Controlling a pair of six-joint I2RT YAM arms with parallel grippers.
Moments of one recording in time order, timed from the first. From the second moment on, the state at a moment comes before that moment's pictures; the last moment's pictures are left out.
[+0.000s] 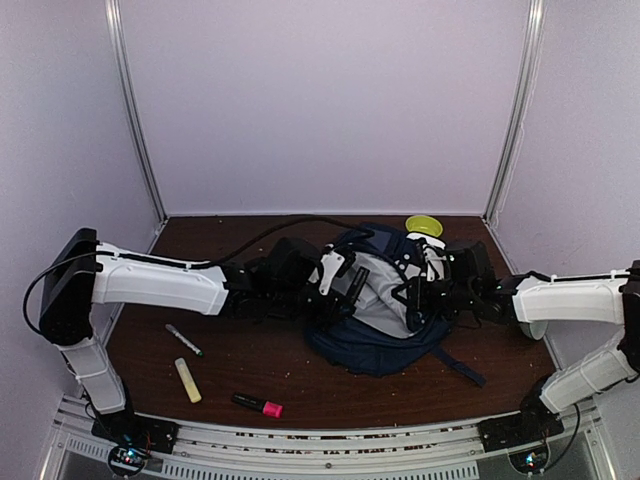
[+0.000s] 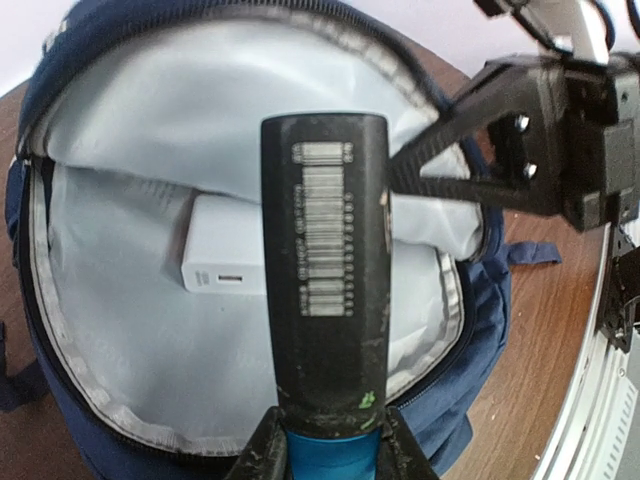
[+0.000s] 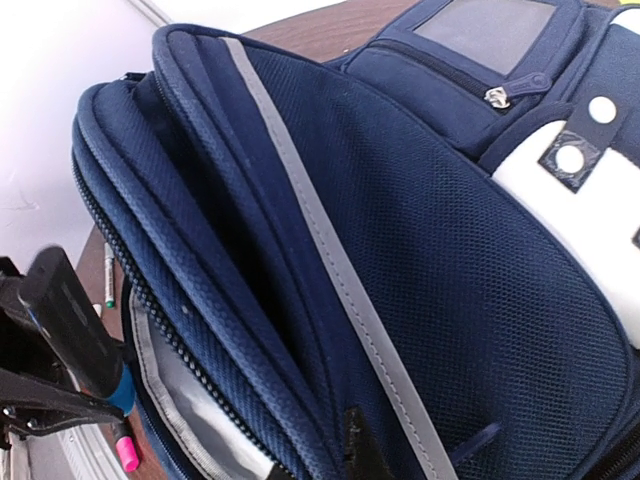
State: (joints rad) left arm -1.06 1.77 1.17 -0.03 0.03 -0.28; right arm 0.62 1.33 0.65 0.12 -0.17 0.53
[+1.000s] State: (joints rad) left arm -1.06 1.75 1.22 -0.13 -0.13 -0.35; right arm 0.53 1.35 0.58 0.27 -0.39 0.61
